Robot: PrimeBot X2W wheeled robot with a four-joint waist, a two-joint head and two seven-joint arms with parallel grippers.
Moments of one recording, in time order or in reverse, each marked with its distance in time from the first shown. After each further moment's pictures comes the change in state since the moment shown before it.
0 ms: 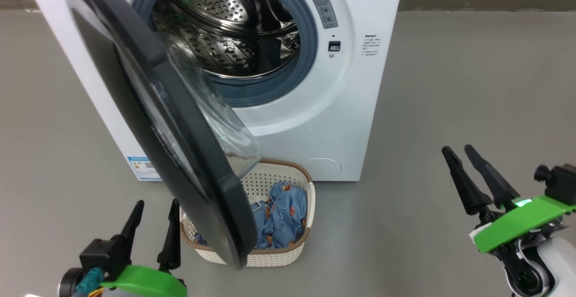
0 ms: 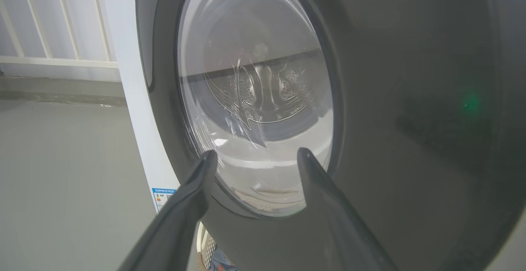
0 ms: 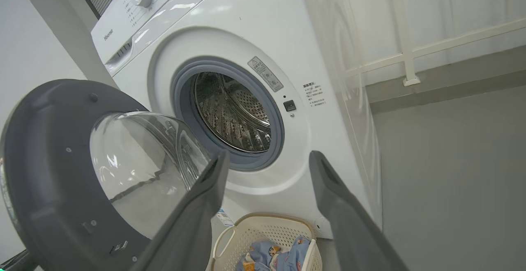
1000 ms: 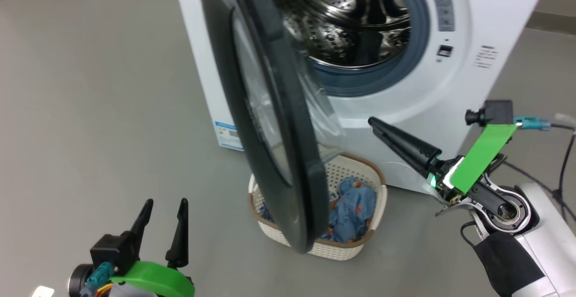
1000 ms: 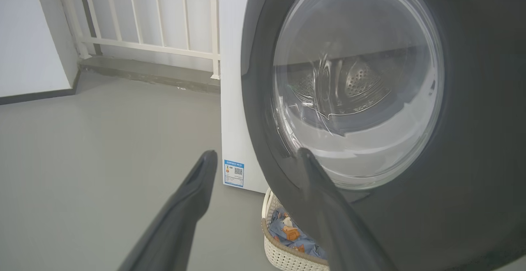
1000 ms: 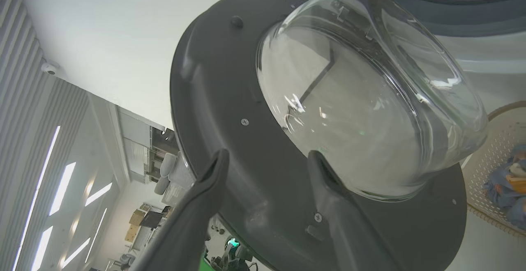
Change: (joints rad) left arm -0.024 -0.011 -0.020 0.035 0.000 -0.035 0.006; right arm -0.205 0.201 -0.096 0.037 0.570 0.000 0.723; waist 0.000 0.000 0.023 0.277
